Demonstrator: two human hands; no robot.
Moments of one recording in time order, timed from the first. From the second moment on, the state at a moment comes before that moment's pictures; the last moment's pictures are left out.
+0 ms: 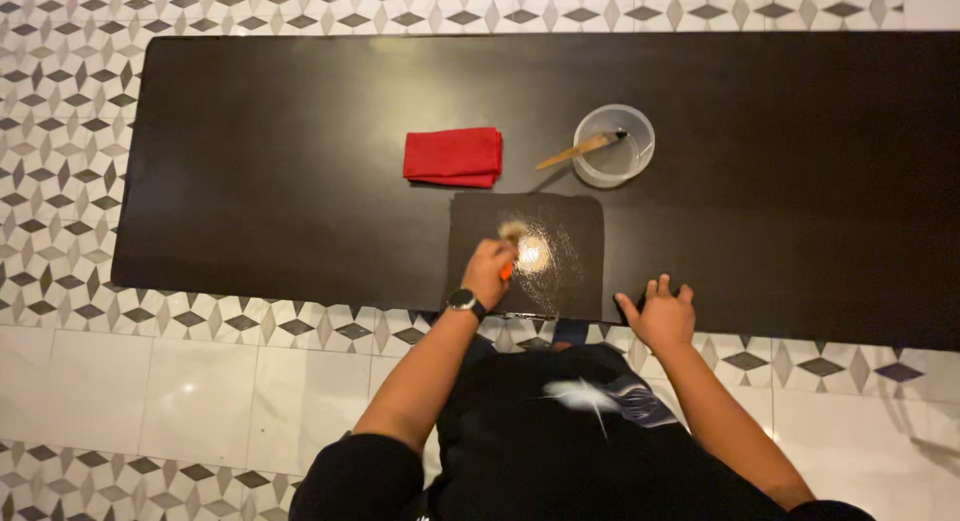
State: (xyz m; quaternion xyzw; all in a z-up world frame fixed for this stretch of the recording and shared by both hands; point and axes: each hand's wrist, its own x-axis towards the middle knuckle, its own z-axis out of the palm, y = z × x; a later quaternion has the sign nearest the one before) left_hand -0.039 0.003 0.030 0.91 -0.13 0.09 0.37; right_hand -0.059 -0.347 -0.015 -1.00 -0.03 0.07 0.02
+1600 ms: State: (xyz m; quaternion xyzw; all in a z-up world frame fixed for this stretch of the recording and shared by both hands) left_hand -0.041 0.010 0.030 0.84 -0.17 -0.24 0.45; right_hand -0.080 -0.372 -0.019 -0.98 -0.11 0.00 0.16
